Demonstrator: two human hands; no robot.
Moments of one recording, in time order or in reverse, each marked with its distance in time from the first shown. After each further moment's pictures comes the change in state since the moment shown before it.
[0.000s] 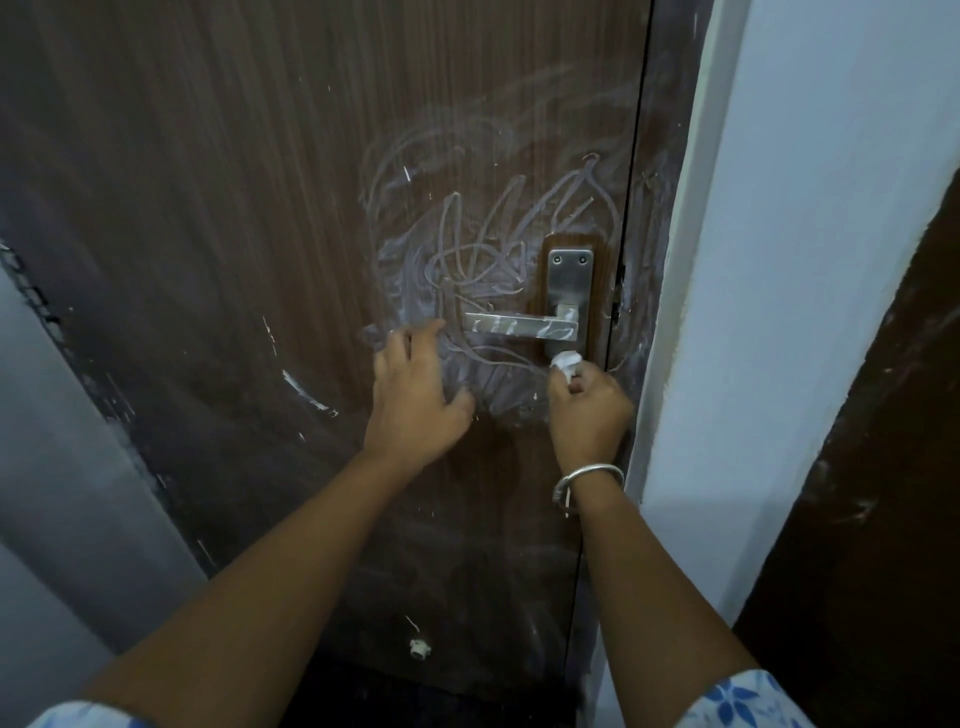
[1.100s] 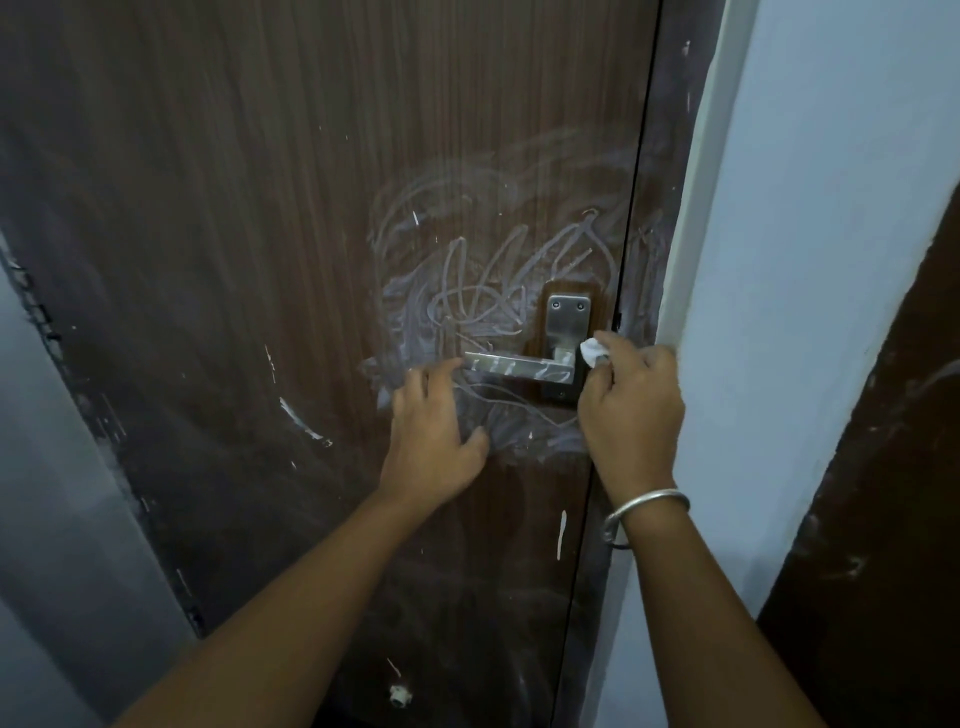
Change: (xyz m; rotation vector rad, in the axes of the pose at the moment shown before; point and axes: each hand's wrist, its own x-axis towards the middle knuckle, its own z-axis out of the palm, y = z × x) left_hand -0.001 0.008 0.012 -0.080 0.013 0.016; right_hand 0.029 -0.047 -0.059 -0.126 0.077 -0.377
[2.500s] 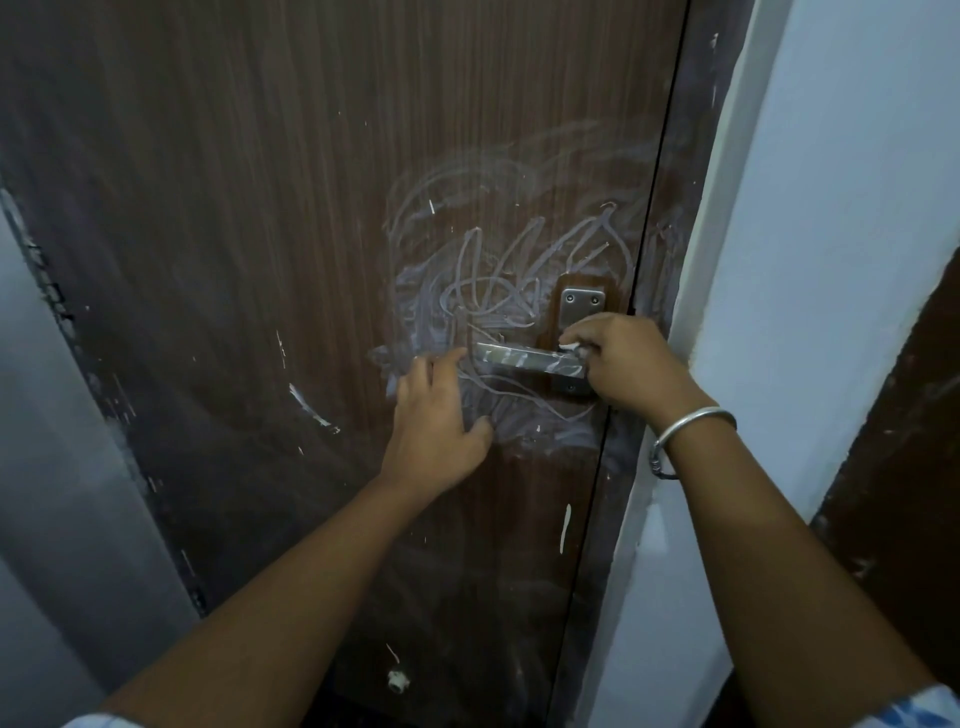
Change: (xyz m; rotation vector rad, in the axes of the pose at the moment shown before) left_hand 0.001 -0.006 -0.002 0.035 0.004 -0.007; right_hand 0.059 0.000 0.004 -0.159 -0.702 -0.278
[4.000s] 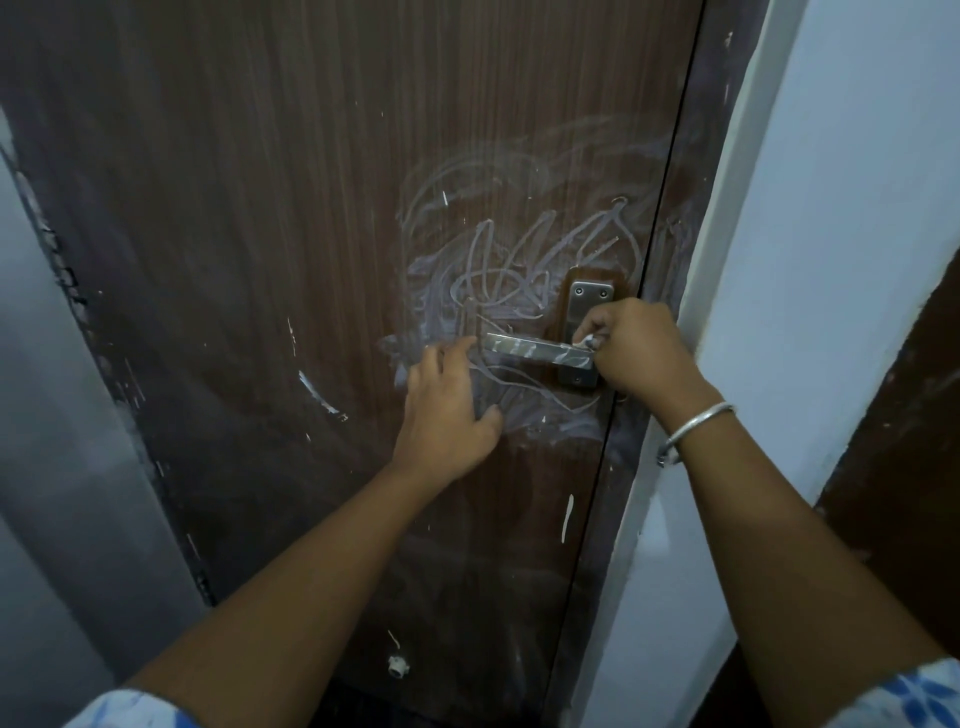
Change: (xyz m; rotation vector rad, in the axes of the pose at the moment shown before) left_hand -0.004 0.003 -0.002 -0.023 0.018 0.002; right_hand -0.003 -0.009 -0.008 -0.007 0.047 0.111
